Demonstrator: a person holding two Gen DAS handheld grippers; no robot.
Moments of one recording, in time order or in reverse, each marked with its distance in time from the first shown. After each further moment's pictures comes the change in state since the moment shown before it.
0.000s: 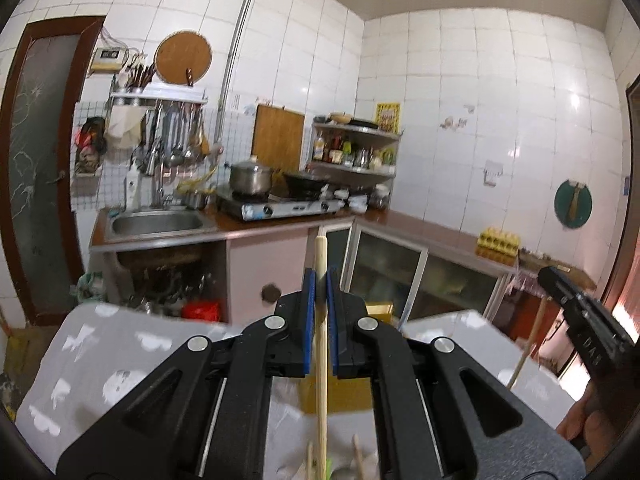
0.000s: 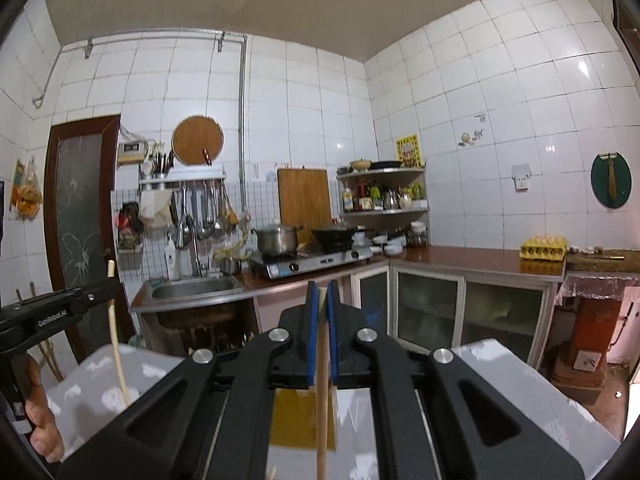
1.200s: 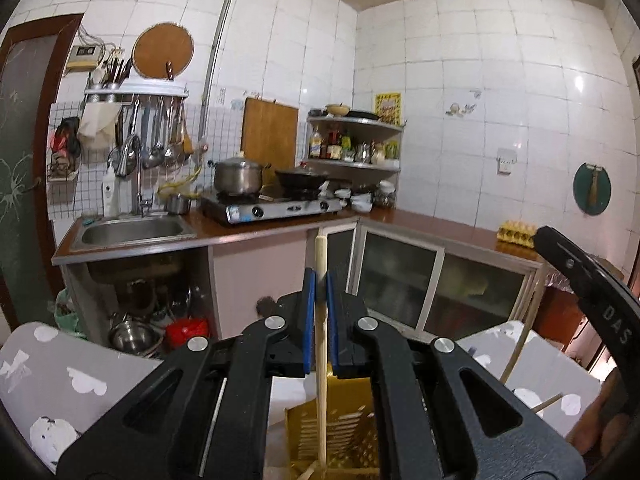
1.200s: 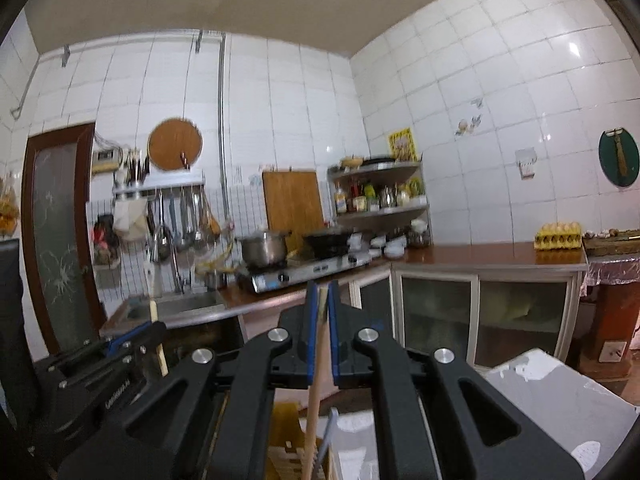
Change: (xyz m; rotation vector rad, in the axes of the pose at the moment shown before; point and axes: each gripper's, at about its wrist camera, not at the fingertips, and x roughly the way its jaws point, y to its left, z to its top) left arm 0.191 -0.010 -0.050 0.040 0.007 0.019; right arm 0.163 -0.018 -0.042 0.053 0.000 -0.024
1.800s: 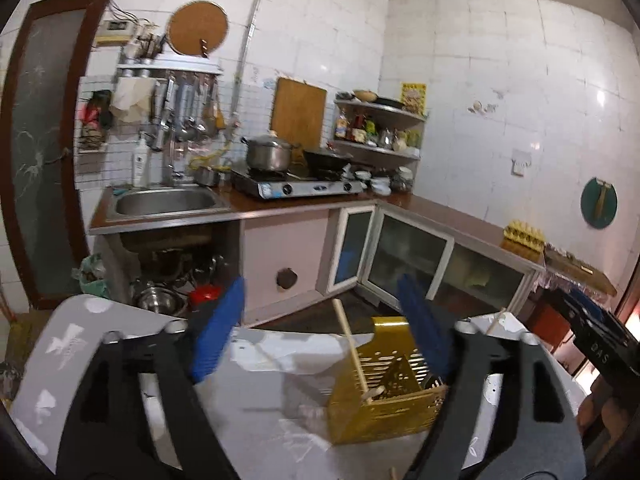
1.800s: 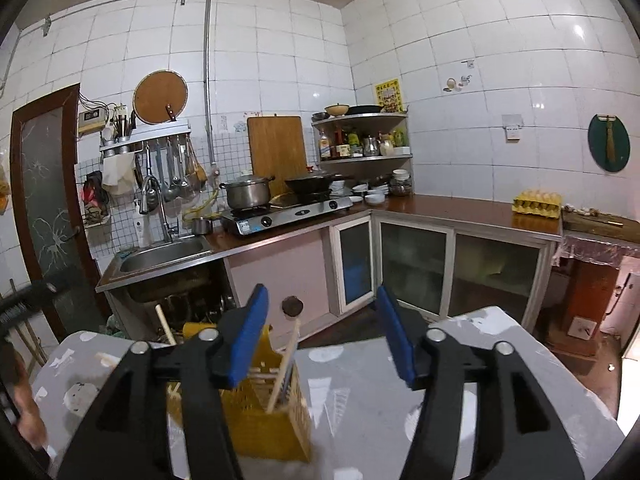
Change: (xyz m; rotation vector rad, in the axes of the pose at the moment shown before) left arm -0.106 0.064 0.033 -0.084 0.073 0.051; right arm -0.055 -0.028 0.012 -0.015 0.206 -0.064
